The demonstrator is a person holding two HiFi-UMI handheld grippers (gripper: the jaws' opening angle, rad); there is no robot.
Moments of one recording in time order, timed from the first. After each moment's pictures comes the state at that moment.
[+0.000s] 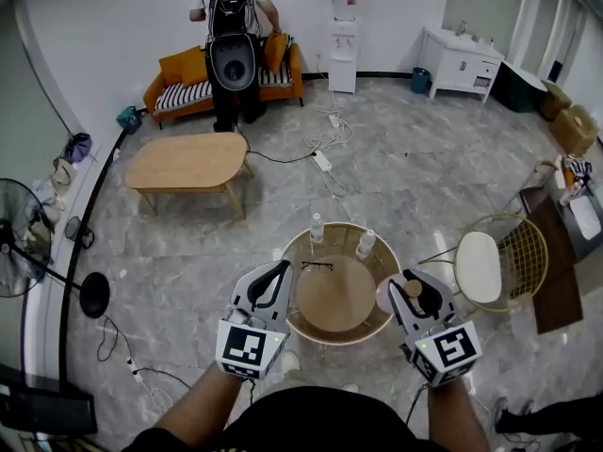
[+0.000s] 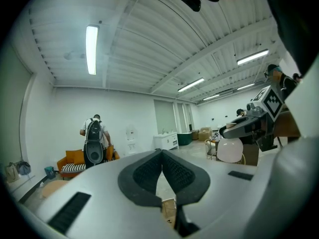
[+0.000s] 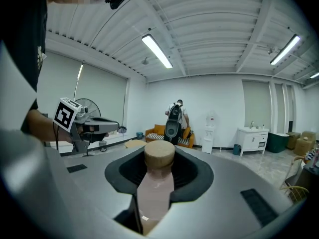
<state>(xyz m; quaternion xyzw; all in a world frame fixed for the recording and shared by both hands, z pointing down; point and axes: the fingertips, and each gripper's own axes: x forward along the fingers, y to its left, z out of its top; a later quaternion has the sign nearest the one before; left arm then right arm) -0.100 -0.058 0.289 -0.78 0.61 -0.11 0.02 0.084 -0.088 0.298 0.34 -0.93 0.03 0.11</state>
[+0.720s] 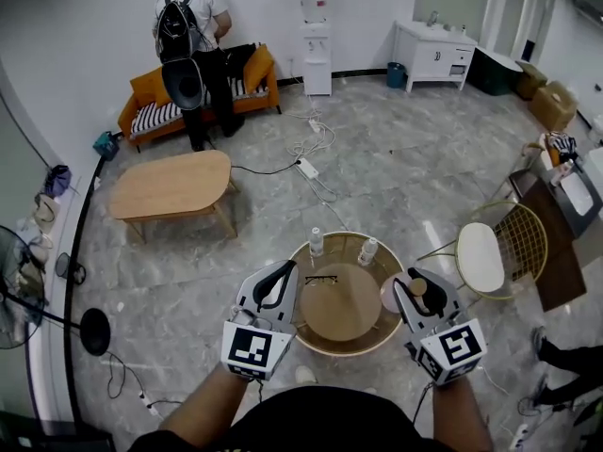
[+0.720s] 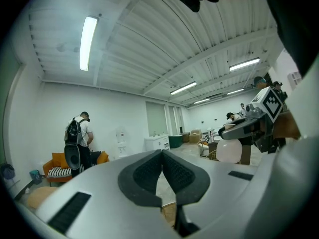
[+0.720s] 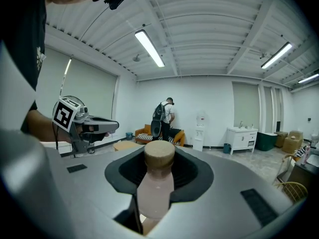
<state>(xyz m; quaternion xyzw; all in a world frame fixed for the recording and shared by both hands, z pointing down) -0.146 -0.122 0.289 -0.82 0.56 -0.09 0.03 0.037 -0.124 0.304 0.40 -0.91 0.05 0.12</state>
